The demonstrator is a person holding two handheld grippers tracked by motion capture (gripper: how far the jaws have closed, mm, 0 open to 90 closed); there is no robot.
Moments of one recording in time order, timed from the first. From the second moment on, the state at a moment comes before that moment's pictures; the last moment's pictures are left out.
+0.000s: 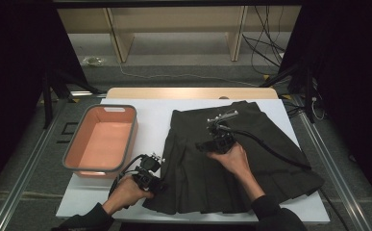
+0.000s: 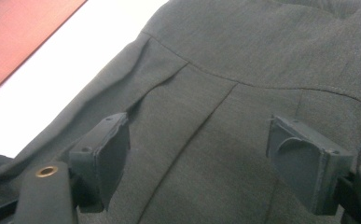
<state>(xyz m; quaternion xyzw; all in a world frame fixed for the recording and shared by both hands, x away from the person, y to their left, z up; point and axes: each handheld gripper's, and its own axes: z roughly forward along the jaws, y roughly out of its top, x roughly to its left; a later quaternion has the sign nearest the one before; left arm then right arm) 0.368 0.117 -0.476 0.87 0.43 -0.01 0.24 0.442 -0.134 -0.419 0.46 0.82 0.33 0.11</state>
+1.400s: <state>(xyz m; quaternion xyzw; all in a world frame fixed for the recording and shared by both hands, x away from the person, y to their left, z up) 0.349 0.068 -0.415 0.84 0.37 -0.01 0.39 0.454 -0.092 -0.397 0.43 0.84 0.32 0.10</state>
